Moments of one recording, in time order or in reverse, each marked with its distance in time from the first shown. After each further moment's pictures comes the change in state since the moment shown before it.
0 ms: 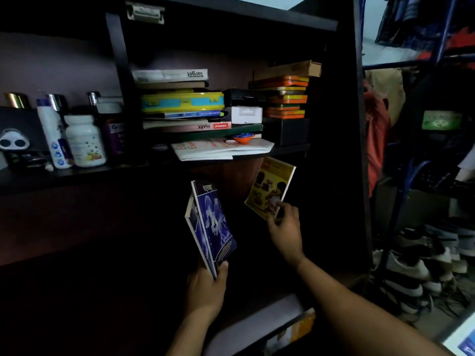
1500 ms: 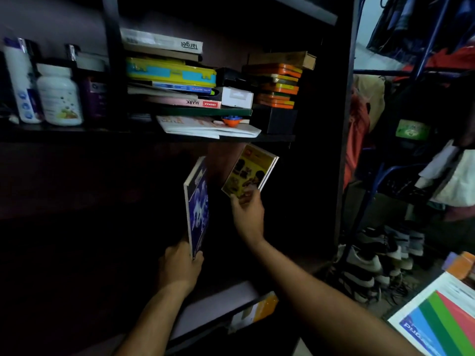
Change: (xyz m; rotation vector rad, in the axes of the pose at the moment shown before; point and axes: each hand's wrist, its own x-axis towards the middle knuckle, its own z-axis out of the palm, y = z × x) left_hand 0.005 -0.004 0.007 0.217 -0.034 -0.006; right_hand -0.034 -0.052 0.008 0.134 -0.017 0.010
